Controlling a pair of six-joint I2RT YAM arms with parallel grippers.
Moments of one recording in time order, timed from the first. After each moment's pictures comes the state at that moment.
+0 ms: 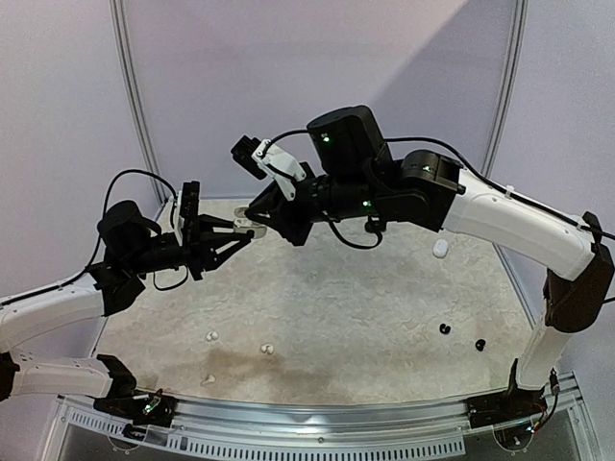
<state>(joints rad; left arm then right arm) -0.58 1.02 0.58 0.53 0.70 -0.07 1.17 1.80 1.94 -0.54 -0.01 -0.14</state>
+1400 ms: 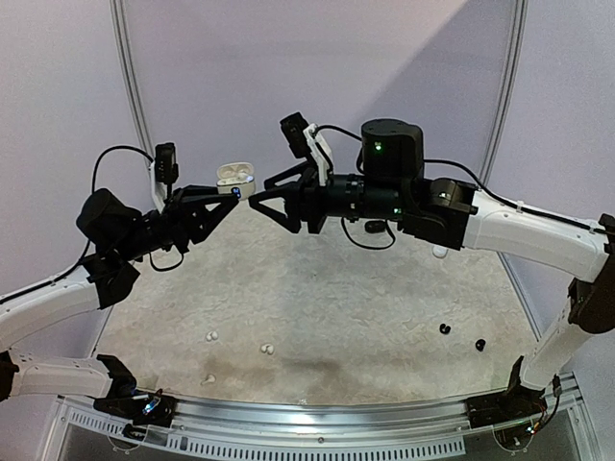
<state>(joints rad) -0.60 1.01 0.67 0.73 0.67 -0.47 1.08 1.64 1.56 -0.02 -0.26 0.15</state>
